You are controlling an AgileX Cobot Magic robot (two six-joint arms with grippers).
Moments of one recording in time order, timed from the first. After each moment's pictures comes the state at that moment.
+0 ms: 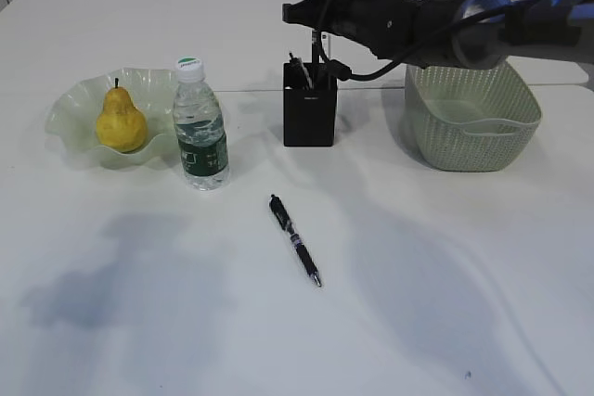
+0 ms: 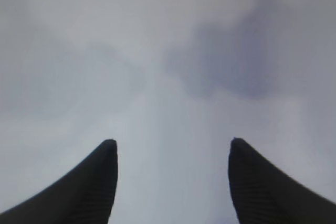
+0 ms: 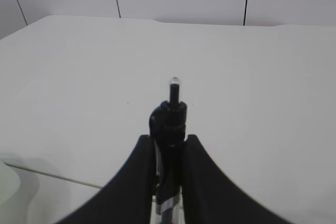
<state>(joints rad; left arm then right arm) -0.18 1.22 -0.67 0.07 0.74 -0.26 0.34 2.32 -1.86 0.39 -0.18 -0.33</state>
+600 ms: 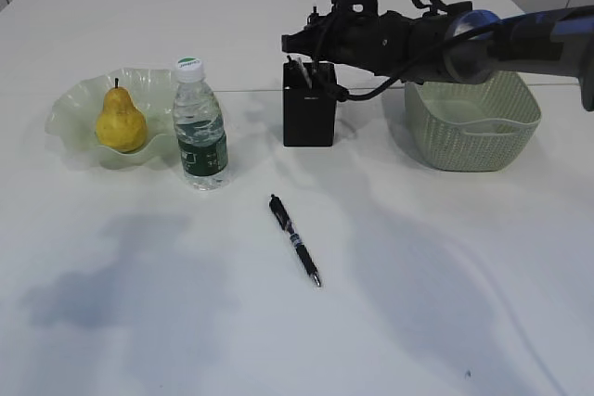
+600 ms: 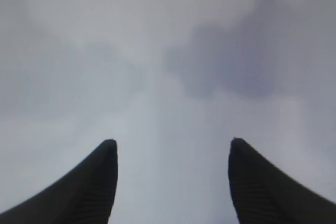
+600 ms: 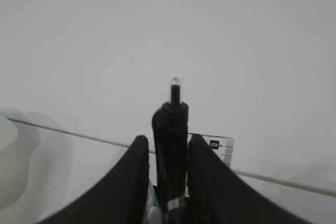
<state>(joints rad) -0.18 1.22 -0.67 0.07 0.74 -0.26 0.34 2.36 -1.86 0.39 -0.09 -0.33</state>
